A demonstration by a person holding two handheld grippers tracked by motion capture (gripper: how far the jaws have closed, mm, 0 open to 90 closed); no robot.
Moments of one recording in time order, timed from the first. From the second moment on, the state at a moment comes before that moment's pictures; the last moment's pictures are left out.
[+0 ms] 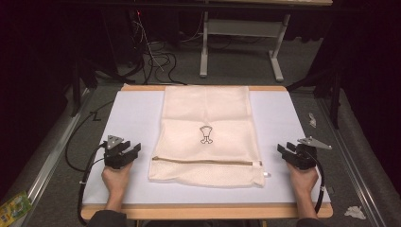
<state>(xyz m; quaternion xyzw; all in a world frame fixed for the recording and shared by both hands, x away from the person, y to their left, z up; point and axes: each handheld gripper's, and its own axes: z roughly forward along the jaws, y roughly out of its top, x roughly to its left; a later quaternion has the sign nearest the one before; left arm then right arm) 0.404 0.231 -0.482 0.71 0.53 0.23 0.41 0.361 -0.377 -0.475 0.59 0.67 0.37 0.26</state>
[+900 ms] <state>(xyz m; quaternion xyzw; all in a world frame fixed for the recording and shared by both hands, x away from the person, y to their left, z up) 0.400 0.226 -0.484 0.72 0.51 0.25 0.40 0.359 -0.372 -0.477 0.59 0.67 0.36 0.28</state>
